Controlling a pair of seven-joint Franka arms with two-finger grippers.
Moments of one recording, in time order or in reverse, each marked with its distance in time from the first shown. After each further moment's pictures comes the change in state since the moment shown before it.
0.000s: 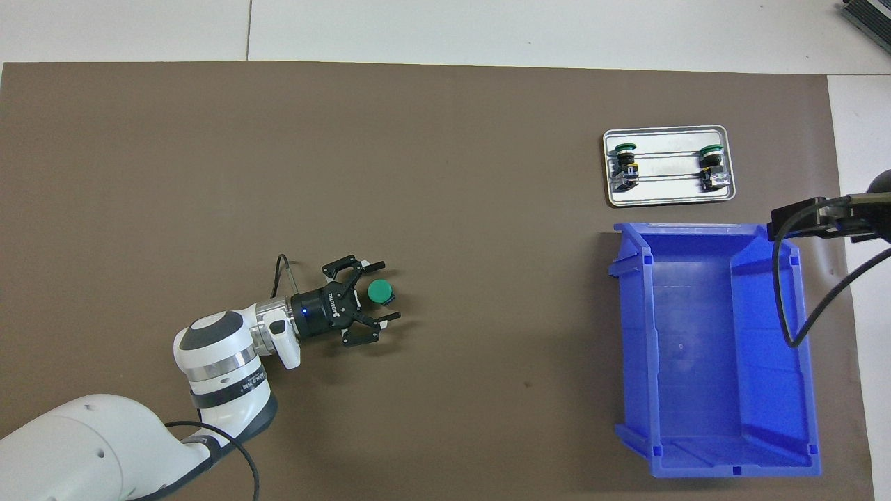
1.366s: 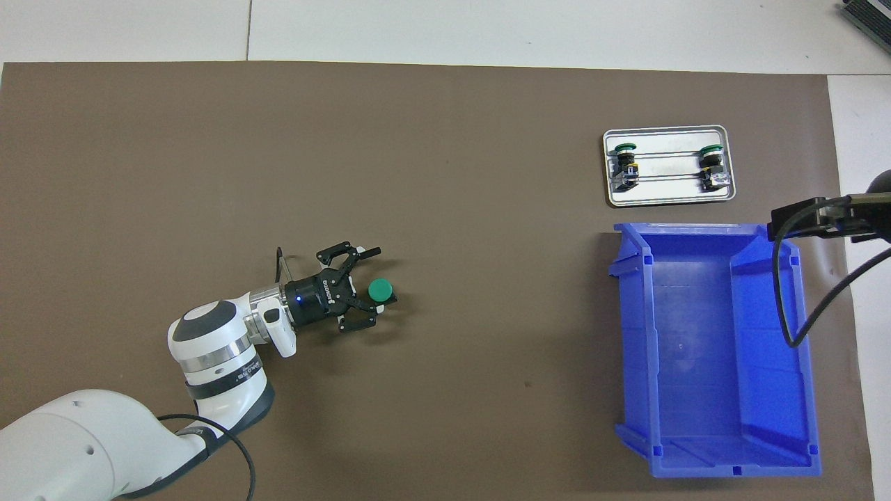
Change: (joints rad) left arm 0.016 0.000 0.002 0.038 -0.002 0.001 -0.001; right arm 0.000 0.000 0.000 0.000 0.000 0.000 0.000
